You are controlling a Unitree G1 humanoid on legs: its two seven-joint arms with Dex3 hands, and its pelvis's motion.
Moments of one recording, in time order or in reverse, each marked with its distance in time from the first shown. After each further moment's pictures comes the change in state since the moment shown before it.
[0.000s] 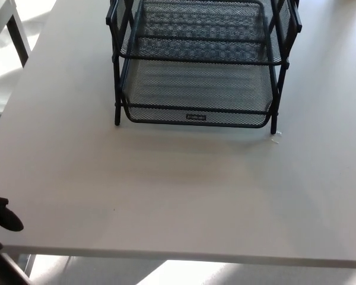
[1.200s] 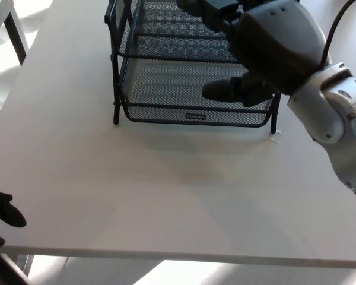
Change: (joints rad) left_arm -0.026 -0.001 0.006 -0.009 0.028 -0.014 -0.017; right_arm -0.337 0.438 0.512 0.203 -0.257 0.062 0.082
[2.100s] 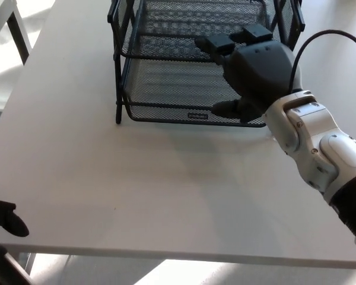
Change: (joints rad) left_arm 0.041 -0.004 0.001 -0.028 0.007 0.002 -0.003; right_arm -0.117 0.139 0.081 0.604 -0.128 0.016 -0.290
